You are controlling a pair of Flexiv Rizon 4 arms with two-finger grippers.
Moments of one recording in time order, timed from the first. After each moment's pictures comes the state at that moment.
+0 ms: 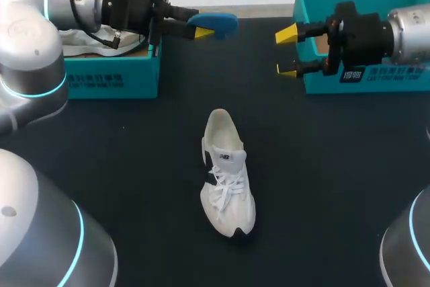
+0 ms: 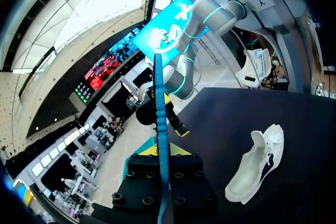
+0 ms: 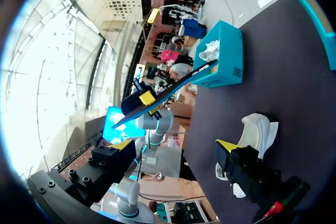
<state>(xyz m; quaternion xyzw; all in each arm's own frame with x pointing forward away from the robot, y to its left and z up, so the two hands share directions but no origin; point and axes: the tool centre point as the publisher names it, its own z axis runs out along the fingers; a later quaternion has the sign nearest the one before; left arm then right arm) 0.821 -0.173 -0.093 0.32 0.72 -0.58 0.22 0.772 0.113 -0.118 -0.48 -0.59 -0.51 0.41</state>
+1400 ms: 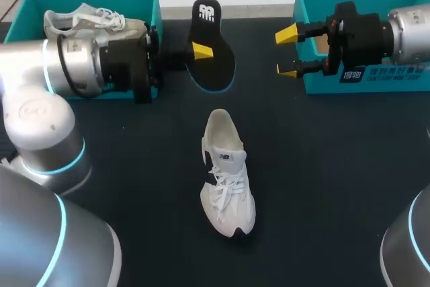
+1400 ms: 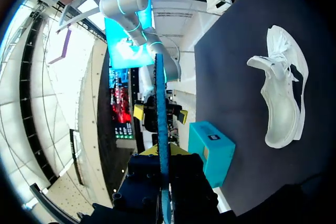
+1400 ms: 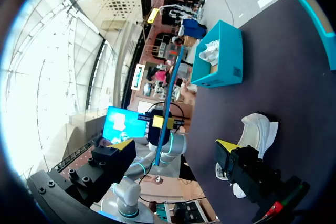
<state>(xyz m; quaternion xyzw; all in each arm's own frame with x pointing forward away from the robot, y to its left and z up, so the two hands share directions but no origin) 0.790 -0.168 -0.119 0.47 0.53 -0.45 0.54 0.772 0.113 -0.117 -0.48 -0.59 -0.51 0.41</state>
